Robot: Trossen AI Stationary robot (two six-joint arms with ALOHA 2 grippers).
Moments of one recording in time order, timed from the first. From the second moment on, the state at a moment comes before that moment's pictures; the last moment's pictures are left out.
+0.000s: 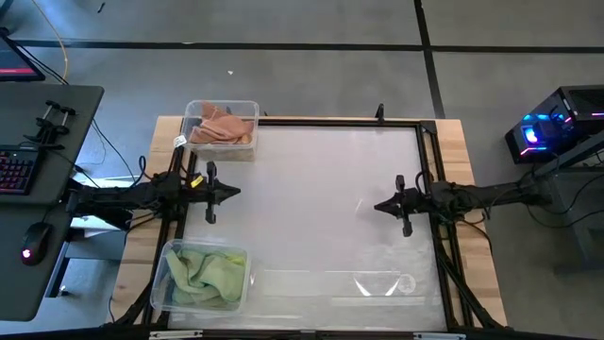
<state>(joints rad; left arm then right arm) 0.05 0.08 0.01 0.01 -0.06 0.06 0.12 0.21 0.01 0.02 0.07 0.04</state>
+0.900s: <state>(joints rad) 0.05 0.08 0.01 0.01 -0.06 0.06 0.03 0.02 0.02 0.00 0.06 0.10</state>
